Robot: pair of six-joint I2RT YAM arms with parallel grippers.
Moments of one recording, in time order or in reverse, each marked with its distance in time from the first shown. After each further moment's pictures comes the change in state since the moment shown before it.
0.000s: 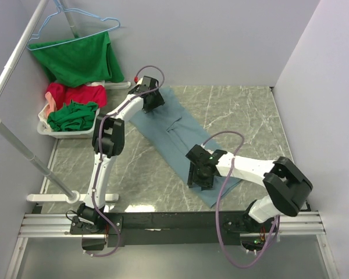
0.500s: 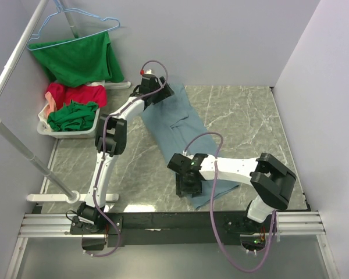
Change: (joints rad) left arm 0.005 0.090 0.050 0.378 0.254 0.031; right arm 0.205 0.147 0.180 -0.106 0.018 0.035
